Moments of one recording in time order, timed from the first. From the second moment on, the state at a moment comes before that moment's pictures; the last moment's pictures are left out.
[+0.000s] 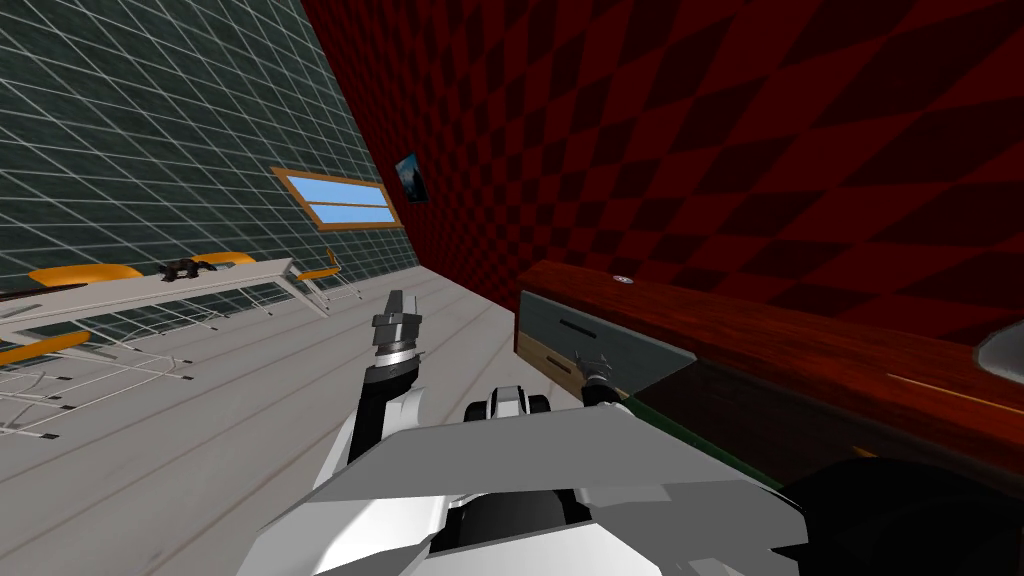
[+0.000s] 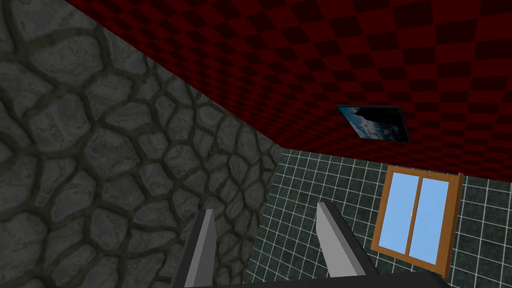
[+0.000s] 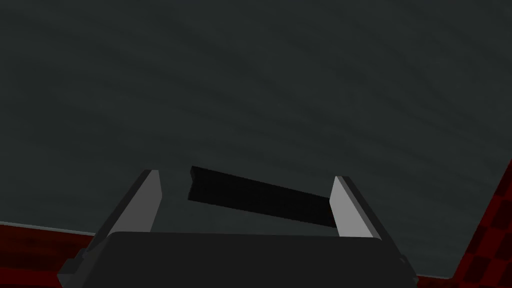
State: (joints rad) left arm 0.46 -0.02 0.03 -2.23 -0.11 -0.49 0.04; right arm 0.61 -0.15 0.10 -1.95 1.10 0.44 0.52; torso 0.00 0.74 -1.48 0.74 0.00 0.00
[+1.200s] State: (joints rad) left arm 0.46 -0.02 0.03 -2.23 -0.11 -0.49 0.04; right arm 0.56 -0.16 0.16 -1.82 1.39 0.71 0.69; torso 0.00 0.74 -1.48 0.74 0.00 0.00
